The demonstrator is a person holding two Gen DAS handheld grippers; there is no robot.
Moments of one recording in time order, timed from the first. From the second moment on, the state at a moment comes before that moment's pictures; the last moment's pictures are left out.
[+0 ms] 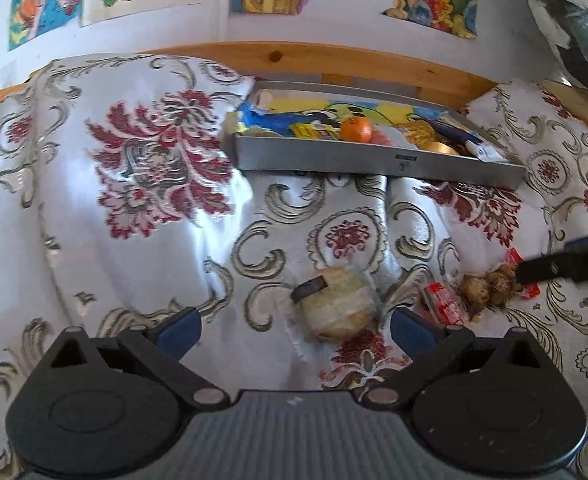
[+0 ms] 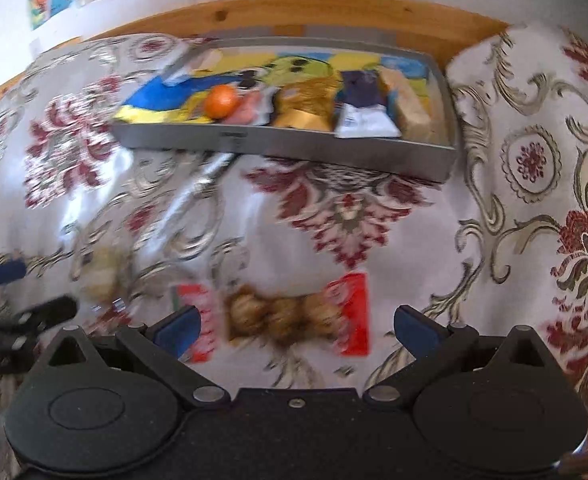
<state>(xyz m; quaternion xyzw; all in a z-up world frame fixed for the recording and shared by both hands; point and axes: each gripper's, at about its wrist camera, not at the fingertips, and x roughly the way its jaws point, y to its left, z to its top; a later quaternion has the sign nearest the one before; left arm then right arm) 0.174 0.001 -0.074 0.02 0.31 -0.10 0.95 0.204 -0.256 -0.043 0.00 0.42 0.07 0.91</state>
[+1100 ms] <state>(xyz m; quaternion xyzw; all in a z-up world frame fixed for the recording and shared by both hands) 0.219 -0.003 -0.097 -0.13 0.37 -0.09 0.92 0.240 -0.283 -0.076 0.16 0.48 0.09 0.85</state>
